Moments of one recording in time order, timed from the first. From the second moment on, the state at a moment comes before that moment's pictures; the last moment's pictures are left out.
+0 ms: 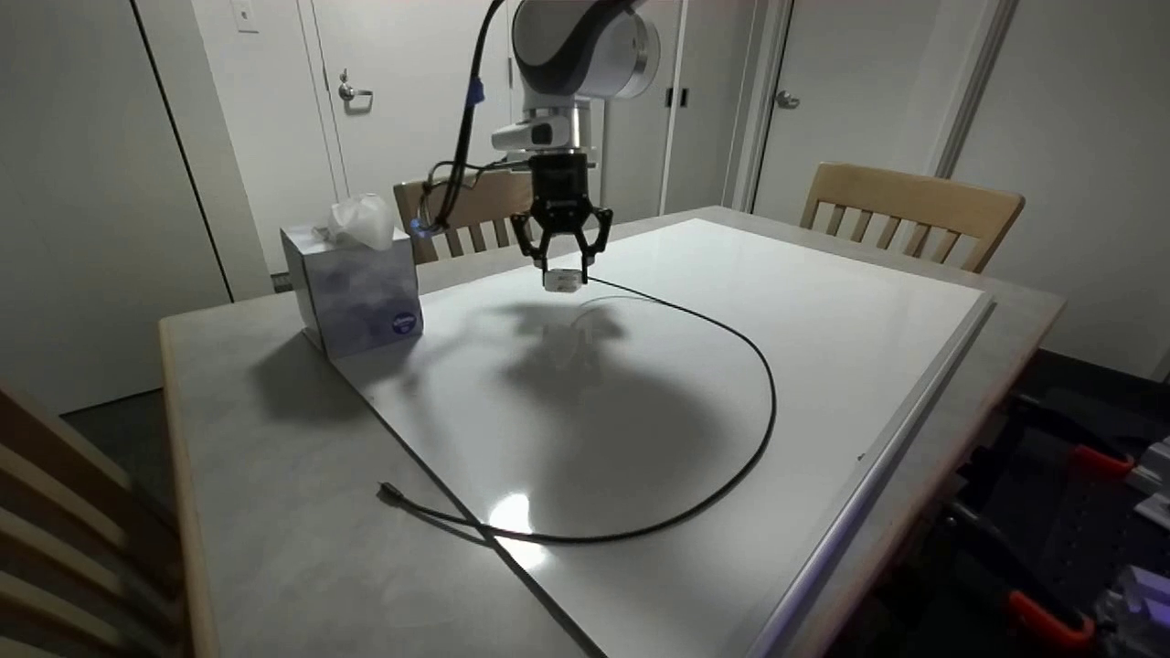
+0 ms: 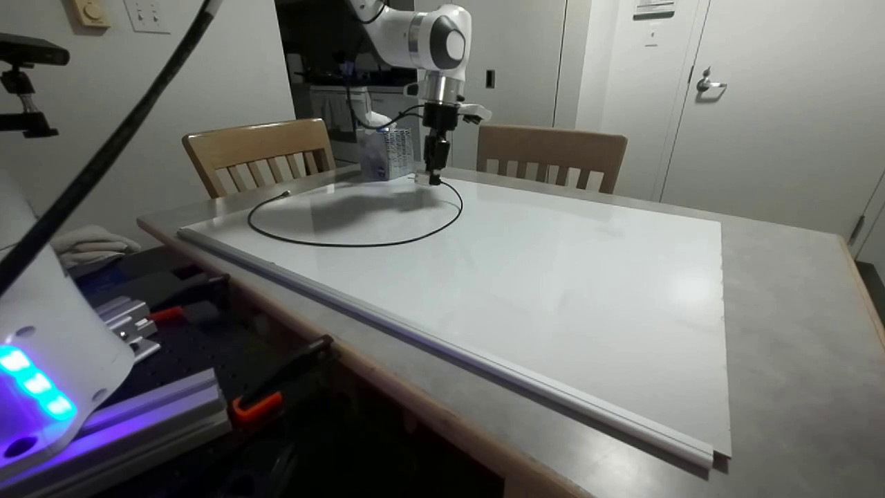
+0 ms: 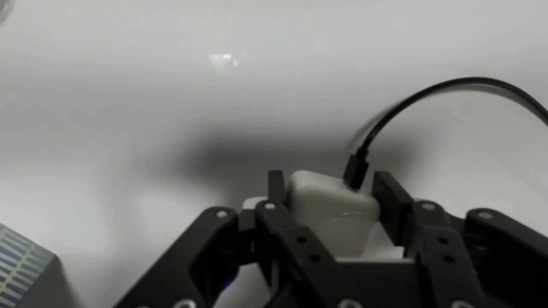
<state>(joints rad) 0.00 0.94 0.21 -1.27 -0.11 2.03 -2.32</state>
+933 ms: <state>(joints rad) 0.09 1.01 0.31 -1.19 -0.40 1.88 -2.60</state>
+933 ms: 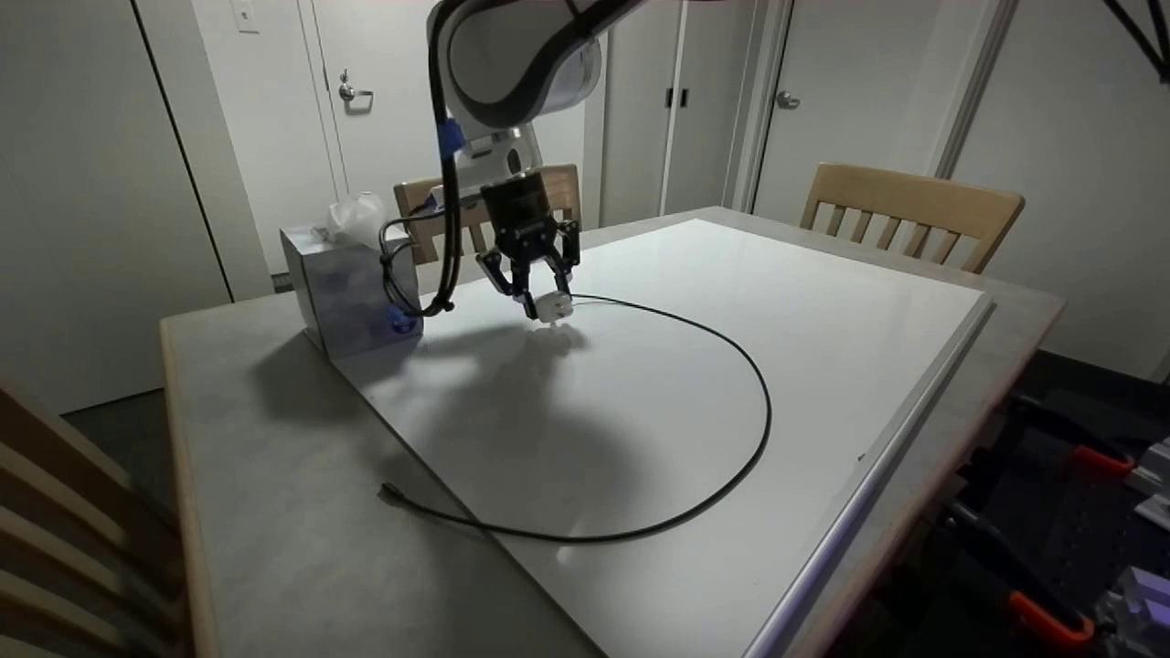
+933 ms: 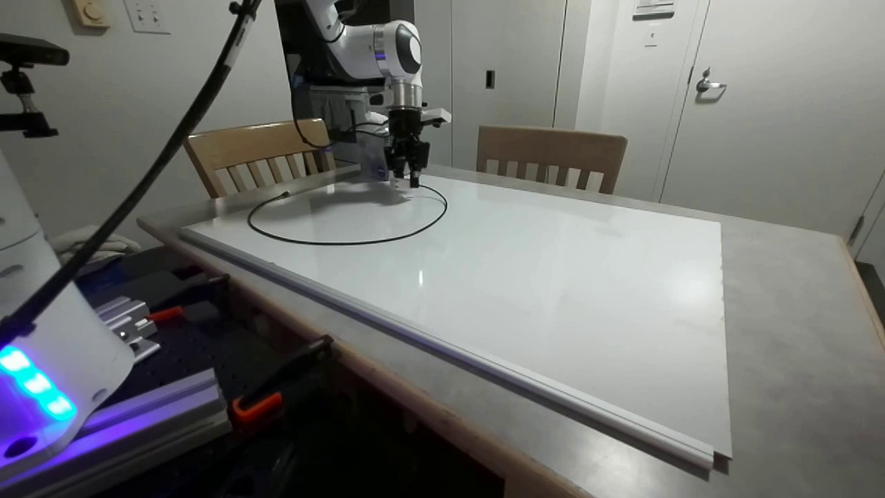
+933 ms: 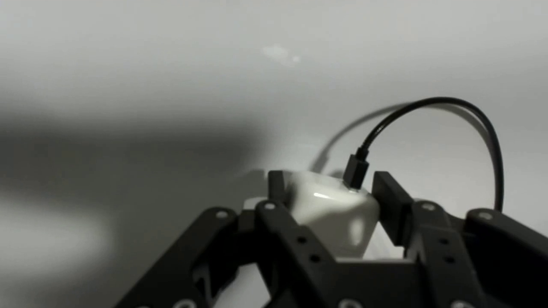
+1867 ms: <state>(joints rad) -0.04 0.99 0.30 -1.15 -0.37 1.94 -2.59</state>
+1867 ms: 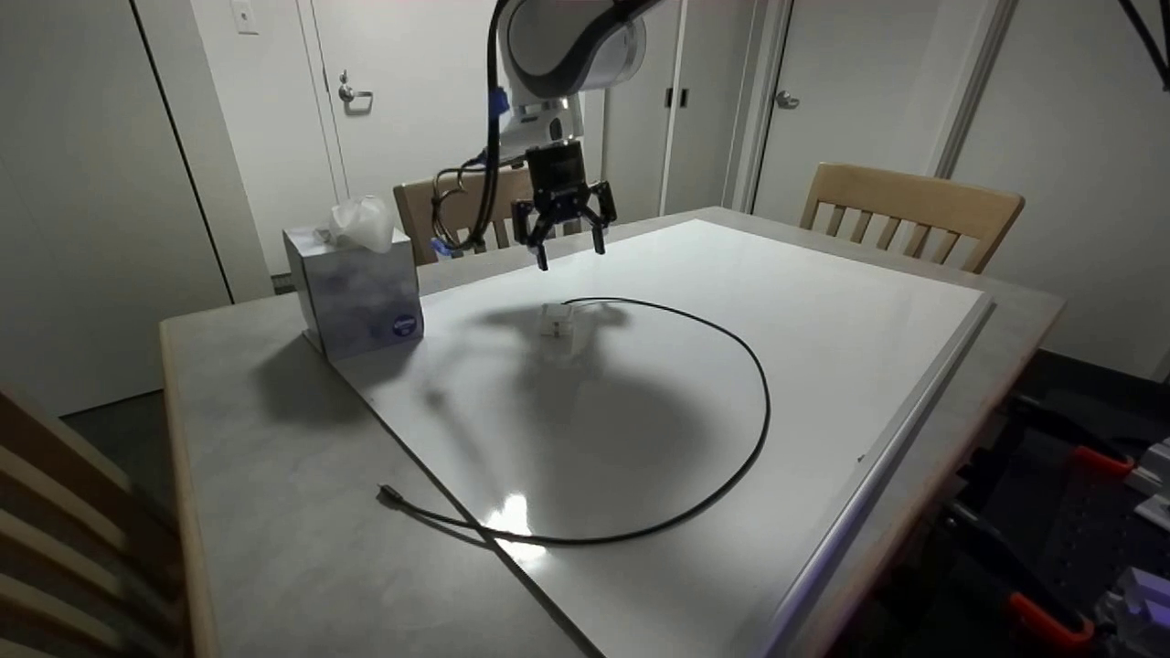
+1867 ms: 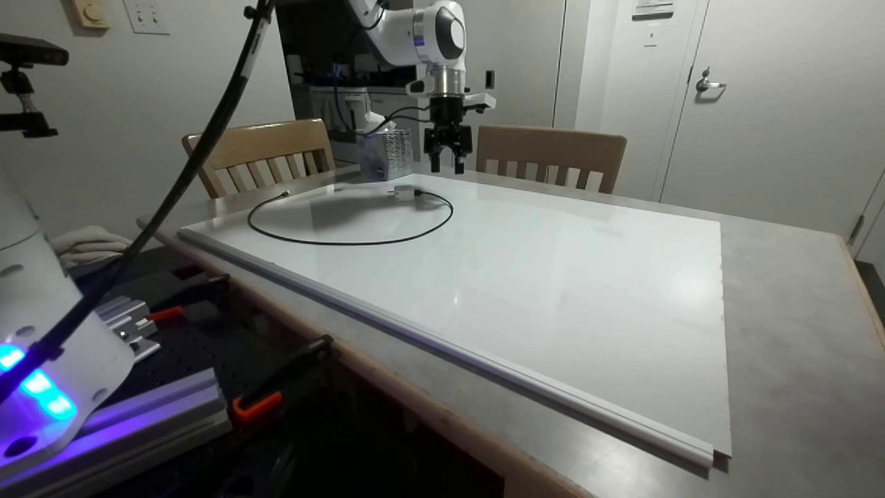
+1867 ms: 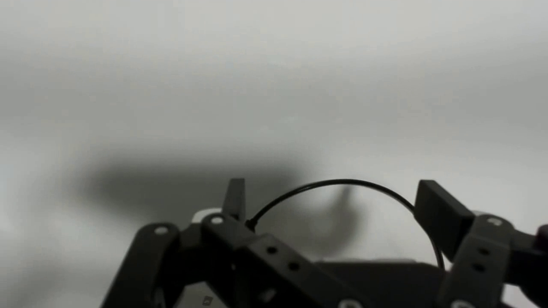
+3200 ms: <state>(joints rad) -0.20 1.03 0.78 -1.12 -0.66 1.88 -2.59</state>
